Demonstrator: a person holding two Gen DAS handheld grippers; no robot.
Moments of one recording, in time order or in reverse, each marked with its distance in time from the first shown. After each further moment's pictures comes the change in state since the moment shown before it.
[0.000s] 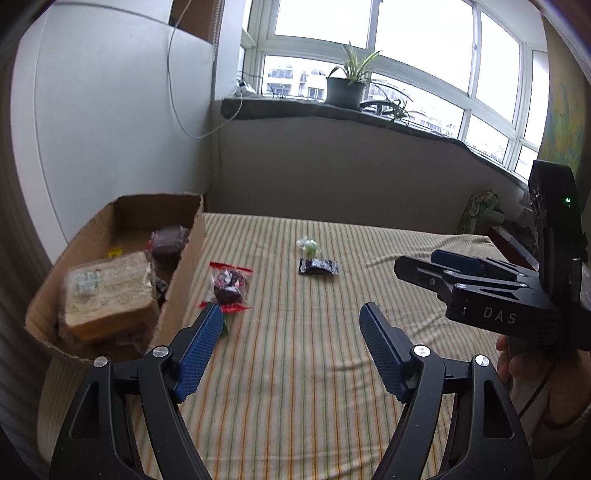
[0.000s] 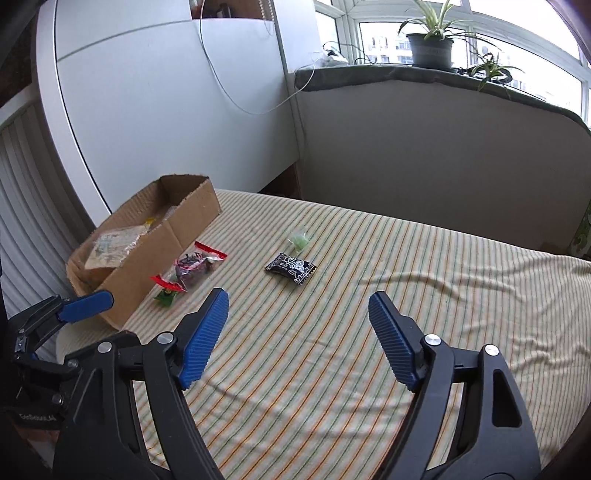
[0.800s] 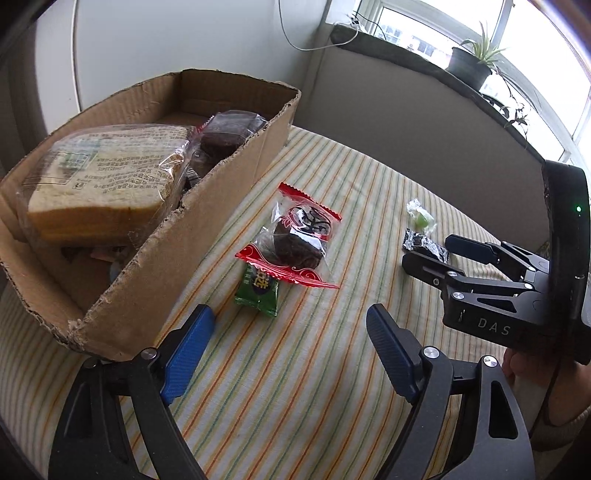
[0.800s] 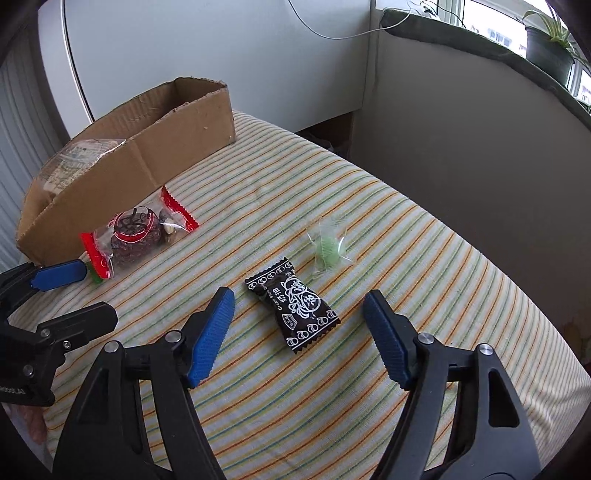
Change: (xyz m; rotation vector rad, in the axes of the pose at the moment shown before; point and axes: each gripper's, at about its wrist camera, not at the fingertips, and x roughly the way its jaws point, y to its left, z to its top) left arm 0.093 0.042 -0.013 -0.350 0.180 0.214; right arm 0.121 0.011 0.023 -0.307 0.224 0.108
